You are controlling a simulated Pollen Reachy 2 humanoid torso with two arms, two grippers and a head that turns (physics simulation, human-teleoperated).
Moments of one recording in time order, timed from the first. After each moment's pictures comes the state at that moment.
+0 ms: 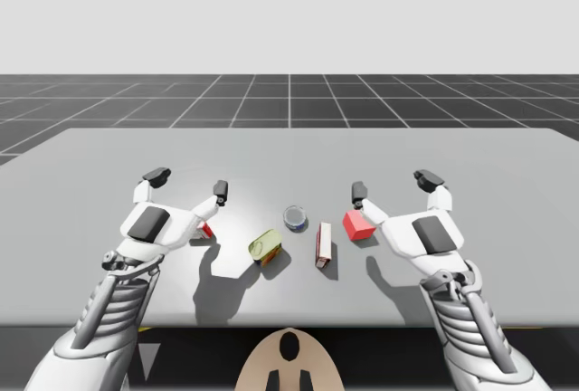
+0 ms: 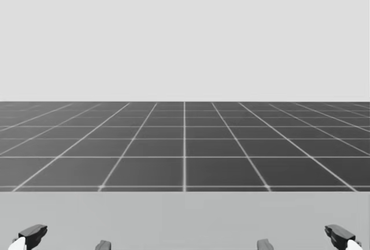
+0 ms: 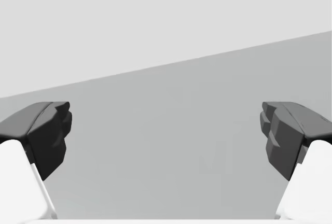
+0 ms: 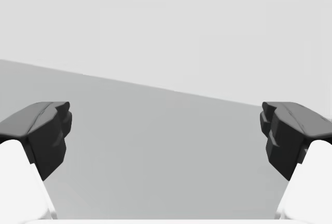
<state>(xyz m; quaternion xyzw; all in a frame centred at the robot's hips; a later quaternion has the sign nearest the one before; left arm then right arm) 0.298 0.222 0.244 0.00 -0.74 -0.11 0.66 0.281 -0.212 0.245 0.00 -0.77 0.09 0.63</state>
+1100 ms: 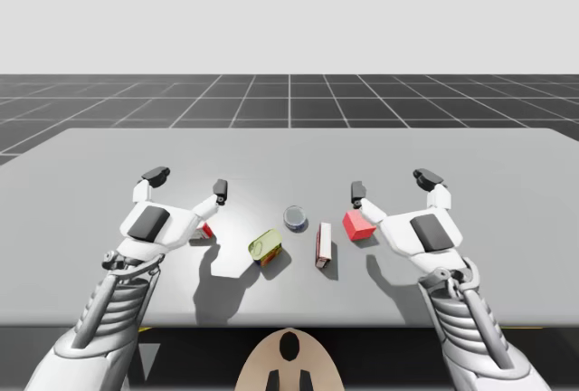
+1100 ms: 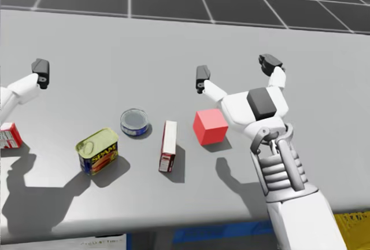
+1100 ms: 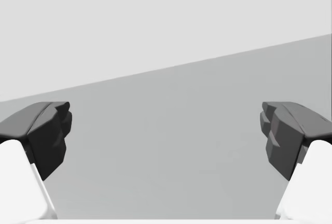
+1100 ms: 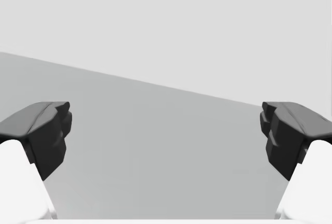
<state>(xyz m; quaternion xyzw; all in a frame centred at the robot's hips) 0.298 0.221 0.245 0.00 -0.75 -0.11 0.66 0.284 -0.212 0.245 -0.02 -0.77 0.10 0.63</state>
